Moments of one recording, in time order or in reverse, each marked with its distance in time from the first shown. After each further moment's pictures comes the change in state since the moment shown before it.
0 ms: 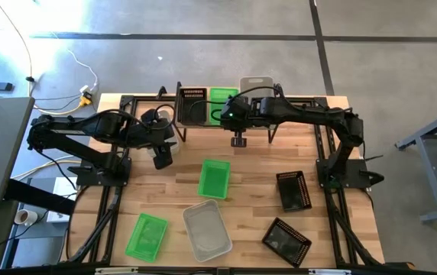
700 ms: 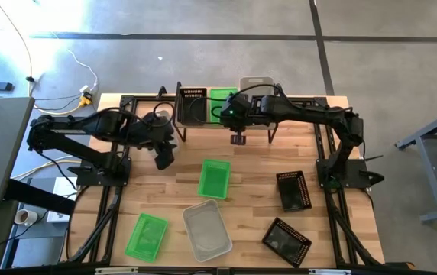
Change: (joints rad) left arm 0.039 0.000 0.000 -0.002 0.103 -0.167; right arm -0.018 0.000 0.000 0.026 0.000 -0.006
